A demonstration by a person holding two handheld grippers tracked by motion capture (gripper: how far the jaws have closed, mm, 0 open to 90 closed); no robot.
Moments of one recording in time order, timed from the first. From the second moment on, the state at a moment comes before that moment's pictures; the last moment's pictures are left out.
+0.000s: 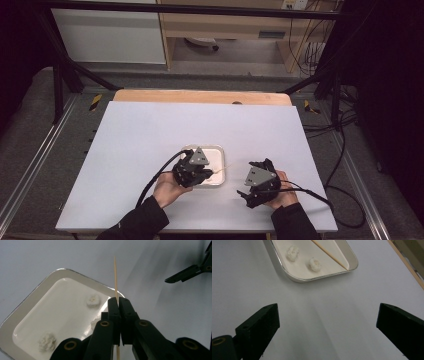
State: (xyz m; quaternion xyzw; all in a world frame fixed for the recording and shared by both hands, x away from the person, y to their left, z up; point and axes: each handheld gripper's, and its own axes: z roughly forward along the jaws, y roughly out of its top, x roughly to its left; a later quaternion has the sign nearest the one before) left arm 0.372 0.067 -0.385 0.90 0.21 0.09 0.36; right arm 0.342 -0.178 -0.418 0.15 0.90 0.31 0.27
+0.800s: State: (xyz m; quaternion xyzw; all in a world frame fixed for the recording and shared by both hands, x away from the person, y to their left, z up) left arm 0.366 0.014 -0.388 0.93 0.16 0.08 0.33; right arm 0.326 -0.179 -0.411 0.02 0.91 0.26 0.34
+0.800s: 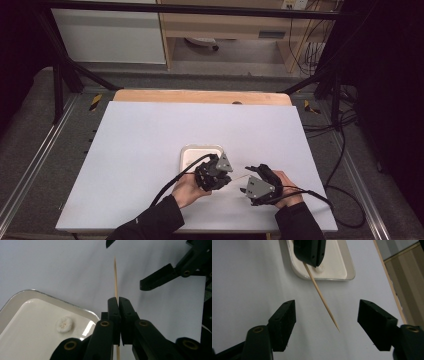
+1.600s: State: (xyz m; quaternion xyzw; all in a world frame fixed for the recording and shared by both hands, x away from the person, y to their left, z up) left arm 0.365 -0.005 -0.391 0.94 0.14 0.07 0.31; right arm 0.325 -0.172 -0.424 -0.09 0.91 0.20 0.36
